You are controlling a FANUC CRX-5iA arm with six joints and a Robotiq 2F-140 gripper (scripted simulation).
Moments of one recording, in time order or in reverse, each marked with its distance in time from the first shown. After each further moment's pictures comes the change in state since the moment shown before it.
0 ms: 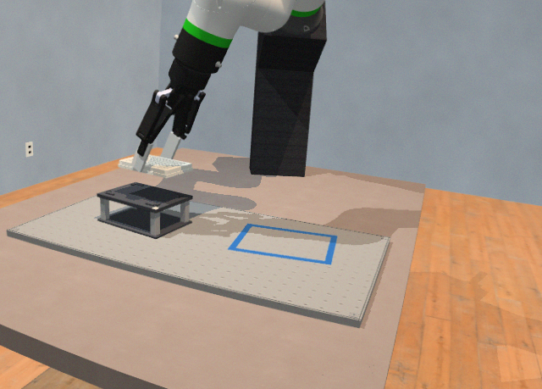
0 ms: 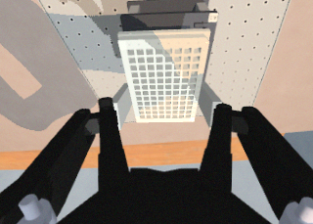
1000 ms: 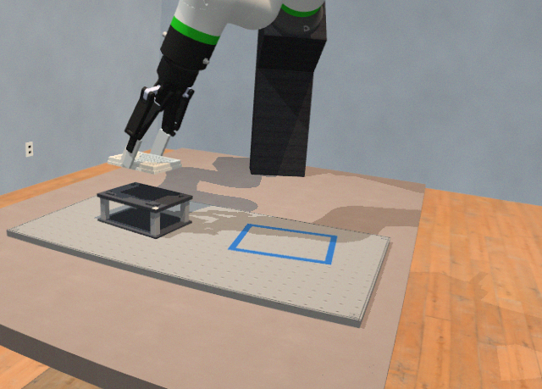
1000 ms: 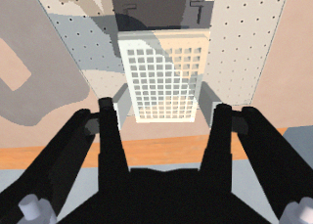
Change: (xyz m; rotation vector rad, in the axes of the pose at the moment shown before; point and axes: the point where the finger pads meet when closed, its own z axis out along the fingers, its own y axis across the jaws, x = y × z) arm -0.023 0.007 0.006 -0.003 0.001 -0.001
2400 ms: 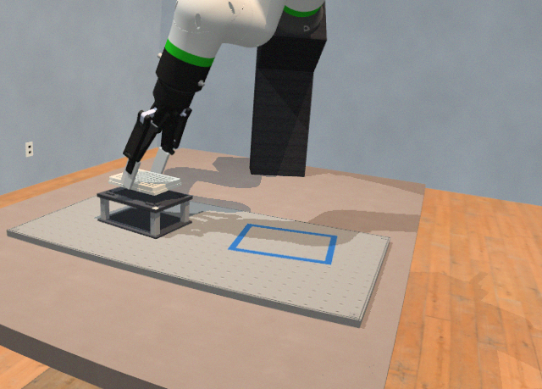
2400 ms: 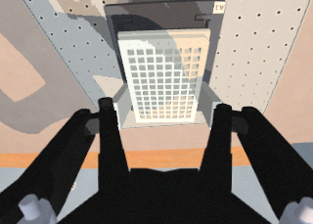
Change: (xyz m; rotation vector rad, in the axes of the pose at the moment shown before) arm 0.018 0.000 0.036 0.044 0.006 0.000
